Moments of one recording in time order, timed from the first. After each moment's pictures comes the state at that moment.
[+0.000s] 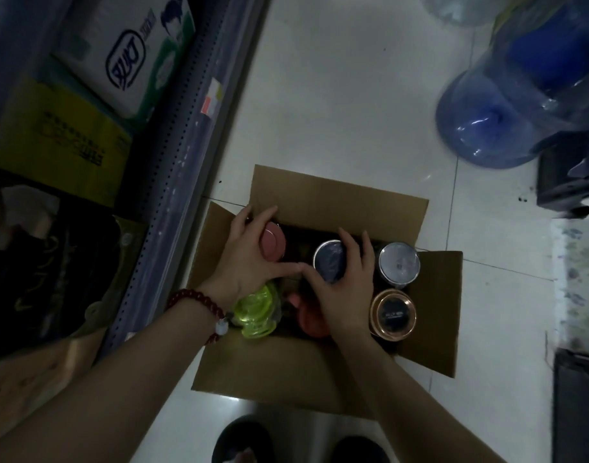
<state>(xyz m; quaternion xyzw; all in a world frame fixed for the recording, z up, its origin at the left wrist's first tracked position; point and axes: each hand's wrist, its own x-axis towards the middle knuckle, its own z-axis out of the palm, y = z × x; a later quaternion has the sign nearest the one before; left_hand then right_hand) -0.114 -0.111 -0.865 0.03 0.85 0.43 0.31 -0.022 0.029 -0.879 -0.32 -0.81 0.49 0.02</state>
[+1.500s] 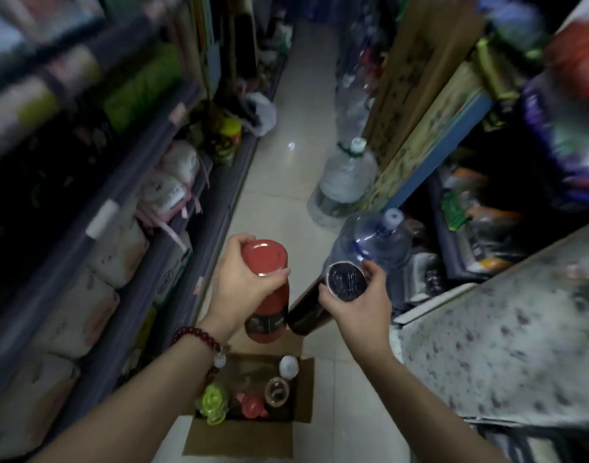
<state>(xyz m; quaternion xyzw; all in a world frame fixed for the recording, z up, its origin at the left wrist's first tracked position) -0.118 -0.005 -0.364 0.06 0.83 0.55 0.07 -0.022 0.151 -0.370 -0.32 -0.79 0.49 0.19</state>
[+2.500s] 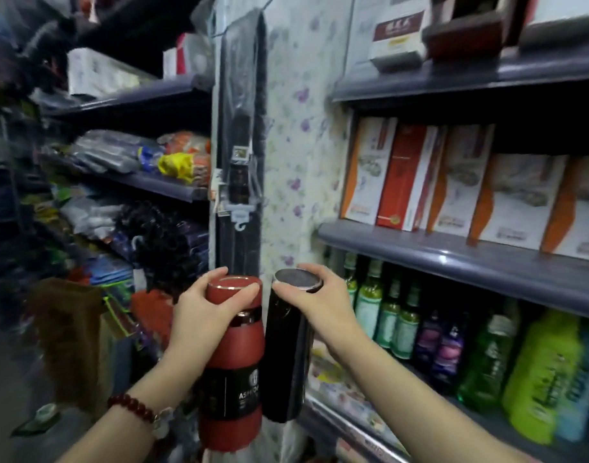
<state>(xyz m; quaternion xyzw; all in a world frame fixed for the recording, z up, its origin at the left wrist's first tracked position) 0.114 0.255 0.106 0.45 0.56 0.67 0.19 0.287 0.295 0.132 -0.38 -0.66 0.37 0.53</state>
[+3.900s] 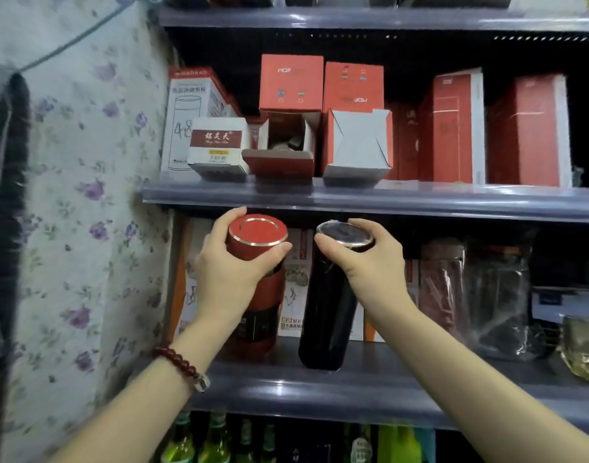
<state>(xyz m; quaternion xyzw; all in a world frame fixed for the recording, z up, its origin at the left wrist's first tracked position) 0.324 0.413 0.316 0.62 0.21 0.74 0.14 0.484 0.335 0.331 -0.44 -0.52 -0.05 0.73</state>
